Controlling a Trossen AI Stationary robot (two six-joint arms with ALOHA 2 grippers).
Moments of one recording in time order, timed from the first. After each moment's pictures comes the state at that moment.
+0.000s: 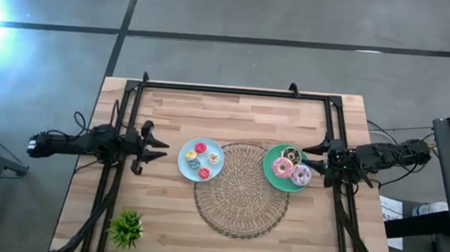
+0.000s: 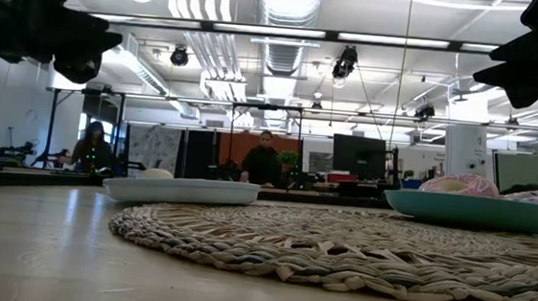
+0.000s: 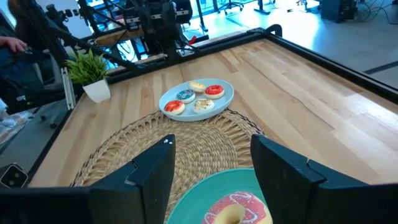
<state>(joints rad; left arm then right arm) 0.02 0.00 0.01 0.07 0.08 -0.12 0.32 0.08 0.33 -0.52 0.42 0.39</state>
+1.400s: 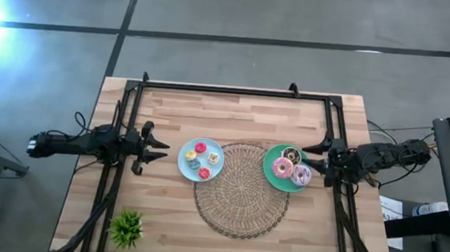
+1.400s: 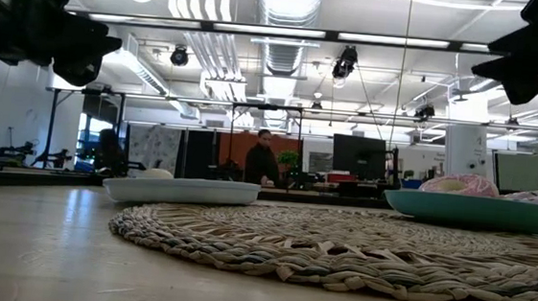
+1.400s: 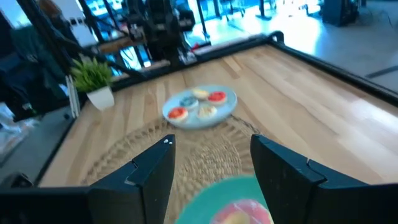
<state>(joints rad) 0.02 0.01 0.01 0.04 0.08 -0.12 0.32 0.08 0.33 -0.48 0.42 0.39</state>
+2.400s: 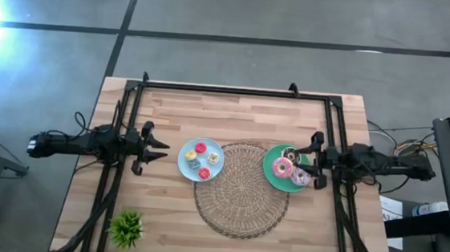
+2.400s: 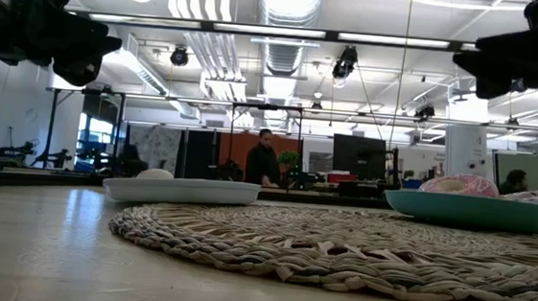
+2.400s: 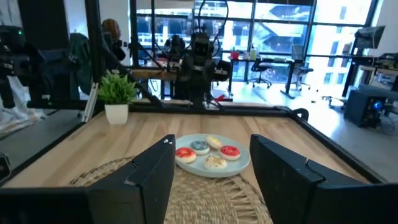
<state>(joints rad) 0.02 0.01 0.01 0.04 0.08 -0.12 0.08 0.05 0.09 0.00 0.07 -0.01</state>
